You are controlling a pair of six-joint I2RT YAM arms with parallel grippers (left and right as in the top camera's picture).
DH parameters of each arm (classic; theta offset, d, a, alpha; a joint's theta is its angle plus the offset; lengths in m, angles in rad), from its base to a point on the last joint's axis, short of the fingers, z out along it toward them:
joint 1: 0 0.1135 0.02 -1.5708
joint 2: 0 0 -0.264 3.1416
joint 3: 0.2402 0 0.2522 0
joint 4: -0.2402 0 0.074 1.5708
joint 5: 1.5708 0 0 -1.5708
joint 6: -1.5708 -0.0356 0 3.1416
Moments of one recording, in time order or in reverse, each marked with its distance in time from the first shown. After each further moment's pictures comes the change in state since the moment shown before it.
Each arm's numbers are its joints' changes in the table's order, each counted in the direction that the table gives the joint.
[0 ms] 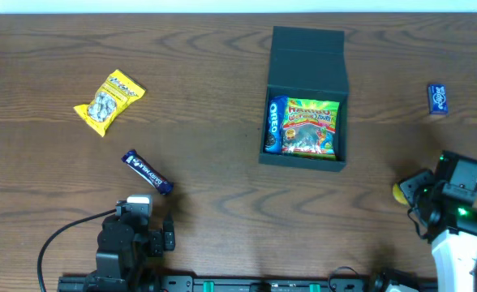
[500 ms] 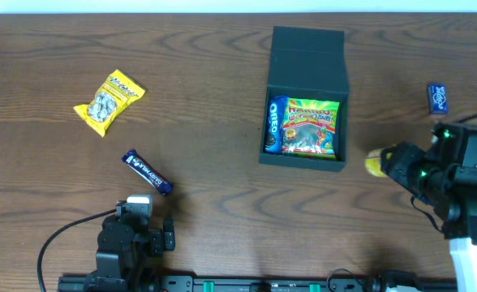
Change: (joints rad) left arm 0.000 0.000 0.000 0.000 0.000 0.000; right arm 0.235 0.010 0.432 -0.327 -0.241 0.195
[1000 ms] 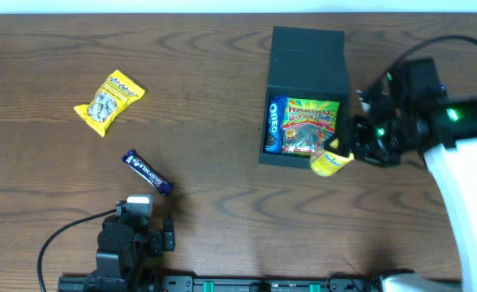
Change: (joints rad) left arm 0.000 0.000 0.000 0.000 0.000 0.000; right arm 0.233 0.502 0.461 -0.360 -0.225 0.208
